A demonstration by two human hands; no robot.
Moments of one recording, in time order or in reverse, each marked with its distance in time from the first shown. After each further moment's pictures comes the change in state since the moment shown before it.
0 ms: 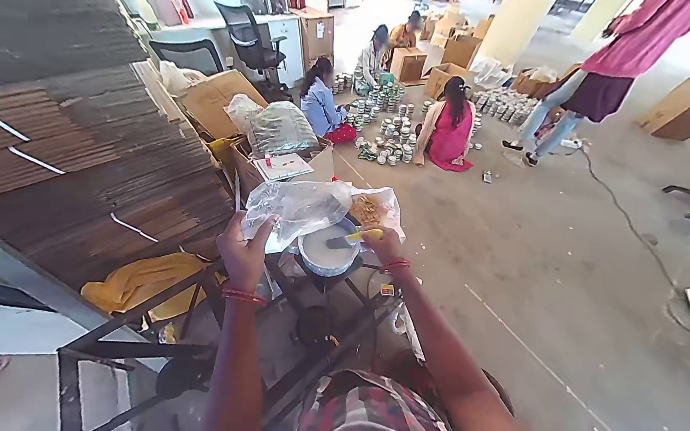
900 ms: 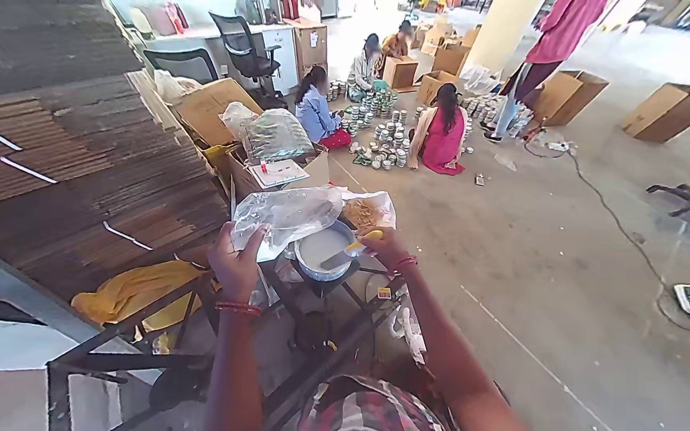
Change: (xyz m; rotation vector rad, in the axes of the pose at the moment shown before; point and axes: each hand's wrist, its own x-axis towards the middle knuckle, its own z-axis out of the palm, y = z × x) left_hand -0.004 -0.004 -0.005 -0.003 0.073 0.016; right_hand 0.002 -0.014 -0.023 0.017 -0.181 -0.008
